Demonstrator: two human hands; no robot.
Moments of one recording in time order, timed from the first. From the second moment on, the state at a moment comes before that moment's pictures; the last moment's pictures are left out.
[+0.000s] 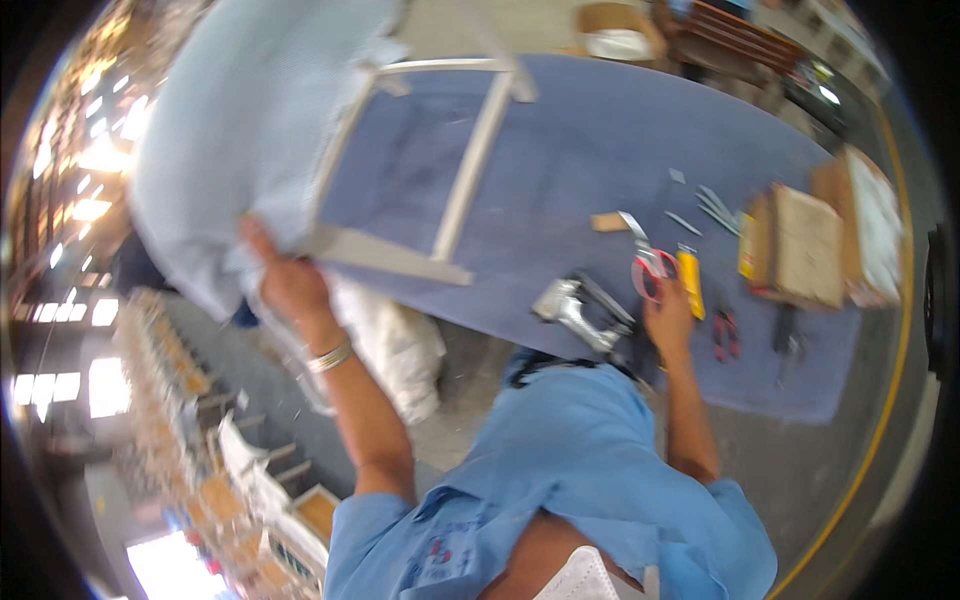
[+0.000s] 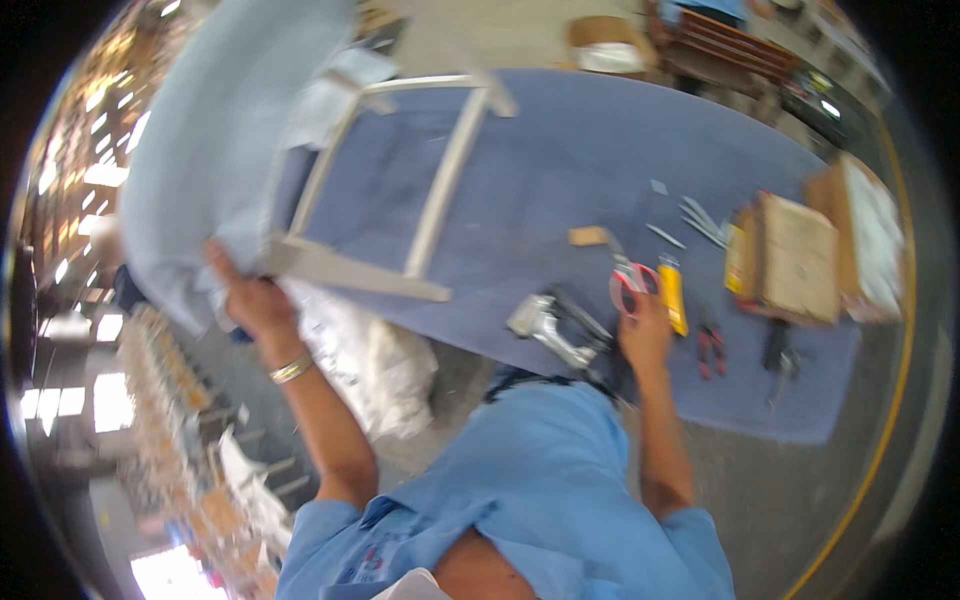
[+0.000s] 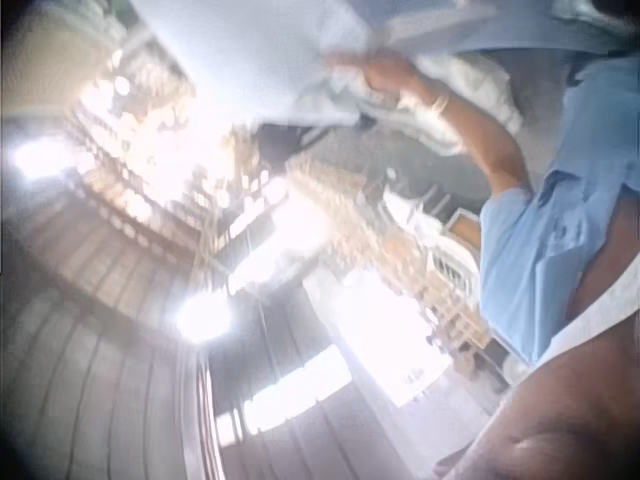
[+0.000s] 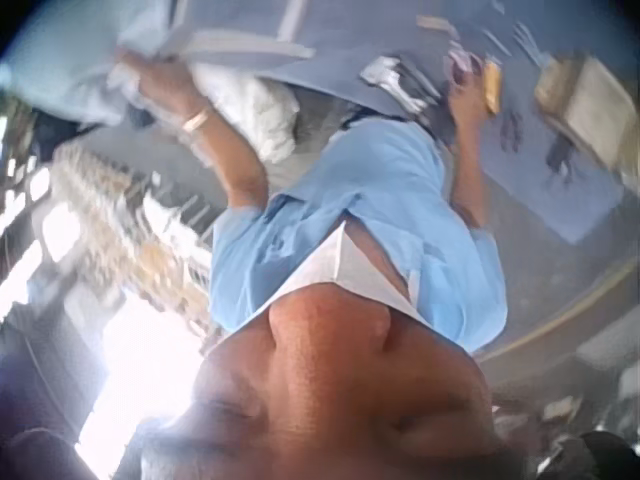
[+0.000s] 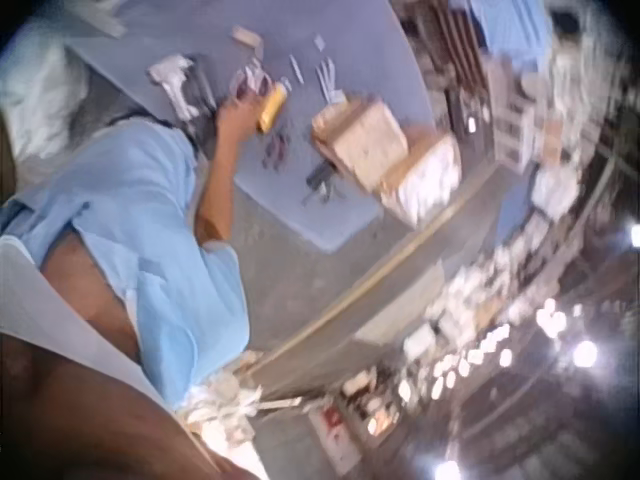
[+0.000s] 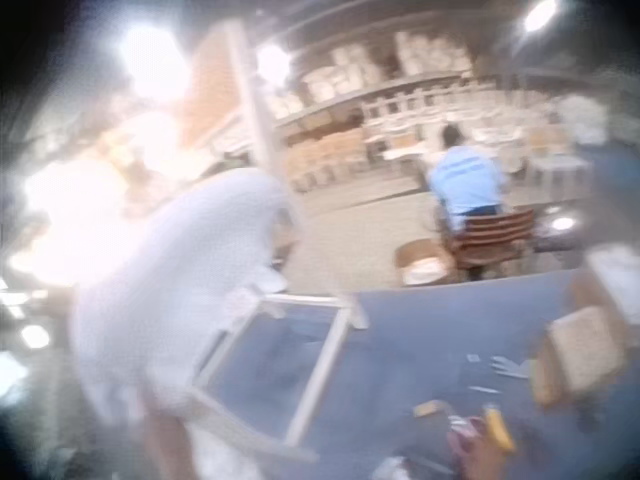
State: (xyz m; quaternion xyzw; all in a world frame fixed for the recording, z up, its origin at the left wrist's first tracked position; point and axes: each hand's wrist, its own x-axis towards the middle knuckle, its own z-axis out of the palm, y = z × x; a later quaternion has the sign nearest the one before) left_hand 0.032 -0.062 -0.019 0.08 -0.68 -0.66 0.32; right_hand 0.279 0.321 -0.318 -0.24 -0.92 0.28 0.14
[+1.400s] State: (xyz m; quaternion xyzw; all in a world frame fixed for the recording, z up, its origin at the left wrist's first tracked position) left_hand 0.069 0.015 0.026 0.01 -0.69 -0.65 0.33; right_hand 0.078 0.221 -0.102 0.19 -0.69 0.69 0.06
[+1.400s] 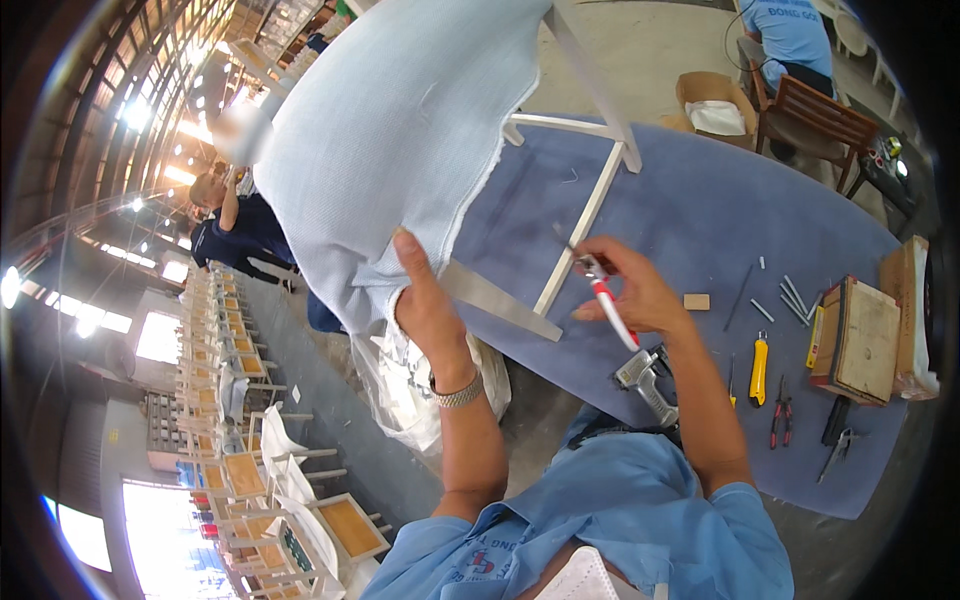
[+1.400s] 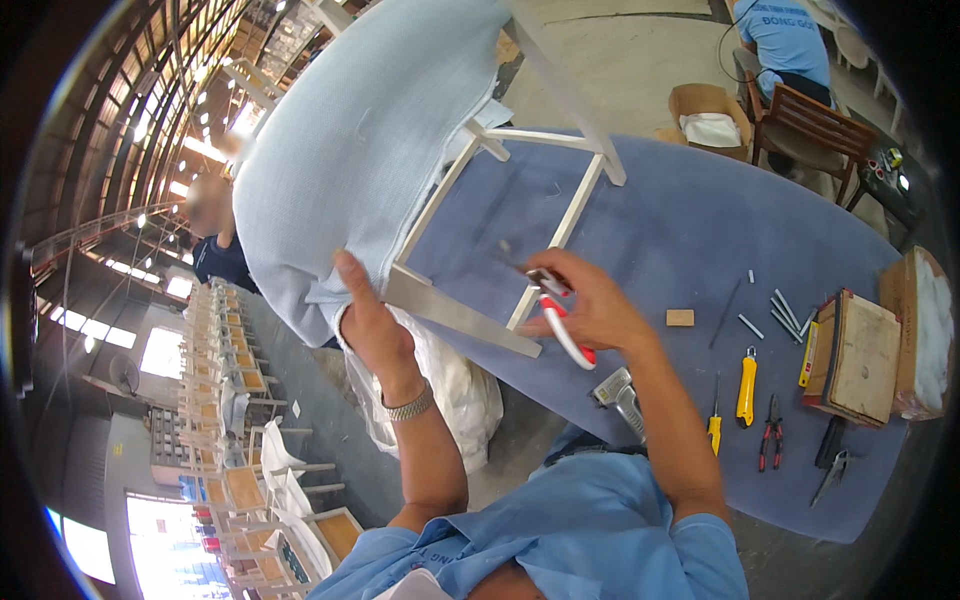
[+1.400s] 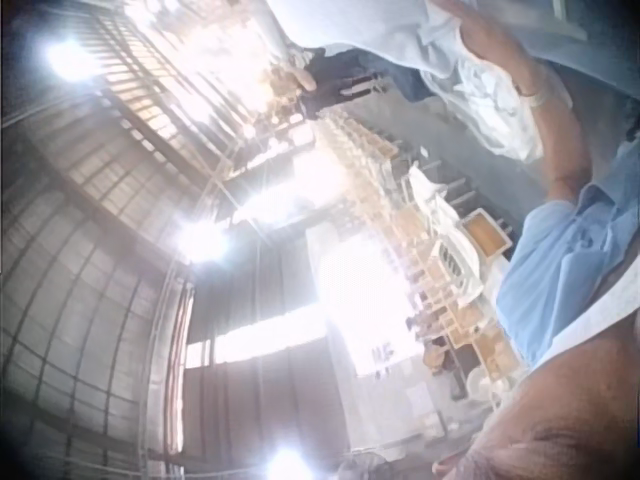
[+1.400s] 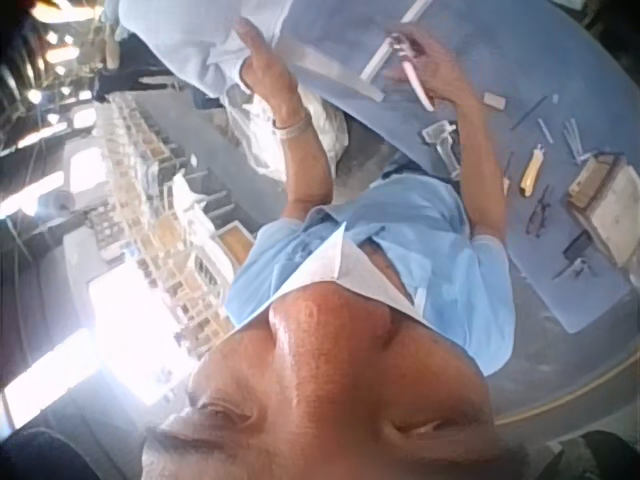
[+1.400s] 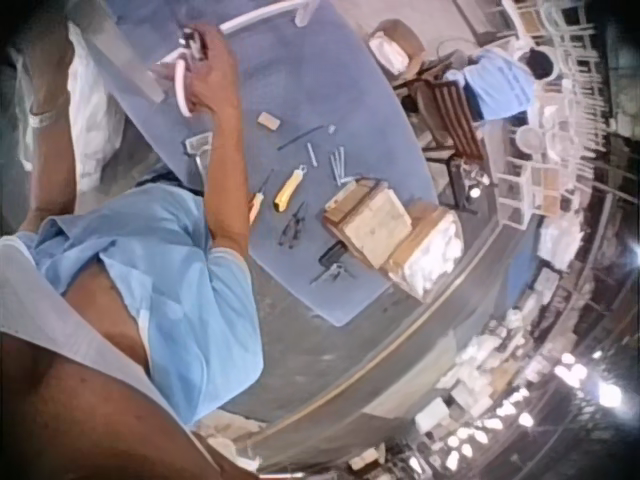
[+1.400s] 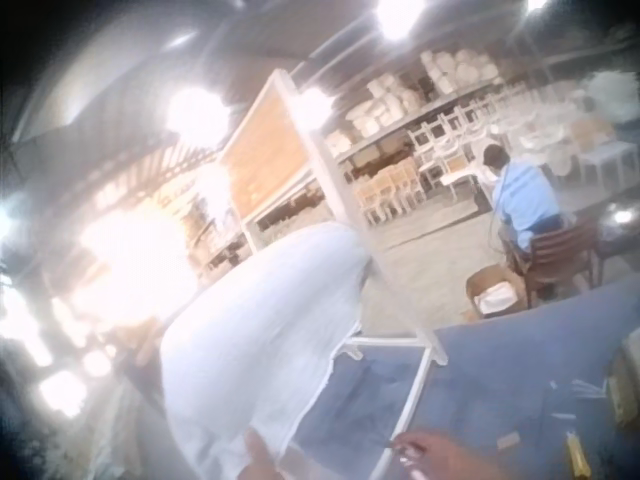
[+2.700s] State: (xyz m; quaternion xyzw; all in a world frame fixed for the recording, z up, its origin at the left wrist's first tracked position) left_hand 0.062 -0.025 0.006 -0.05 -0.80 -0.48 0.36; right_hand 0.042 0.121 -0.057 0.31 -0.65 0.67 0.17
